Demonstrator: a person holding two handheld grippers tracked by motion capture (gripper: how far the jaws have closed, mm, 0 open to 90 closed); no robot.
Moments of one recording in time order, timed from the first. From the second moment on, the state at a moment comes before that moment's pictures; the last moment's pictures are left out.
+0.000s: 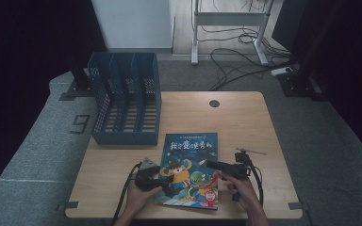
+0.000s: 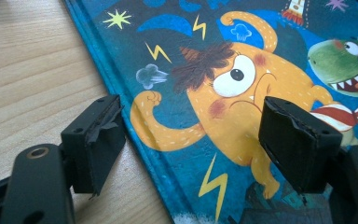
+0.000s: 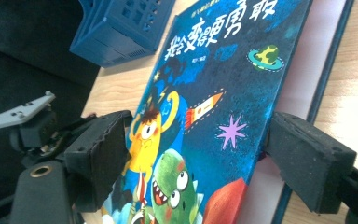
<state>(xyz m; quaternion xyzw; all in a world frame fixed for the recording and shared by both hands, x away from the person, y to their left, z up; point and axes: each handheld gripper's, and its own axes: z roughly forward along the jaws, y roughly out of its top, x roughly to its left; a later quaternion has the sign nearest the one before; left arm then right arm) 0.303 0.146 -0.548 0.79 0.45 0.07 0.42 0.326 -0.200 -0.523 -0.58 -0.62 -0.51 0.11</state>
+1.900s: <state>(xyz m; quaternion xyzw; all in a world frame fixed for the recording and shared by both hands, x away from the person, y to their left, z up) 0.305 0.150 -0.546 0.79 0.44 0.05 0.42 0.374 -0.187 -0.532 -0.54 -0.68 -0.50 0.04</state>
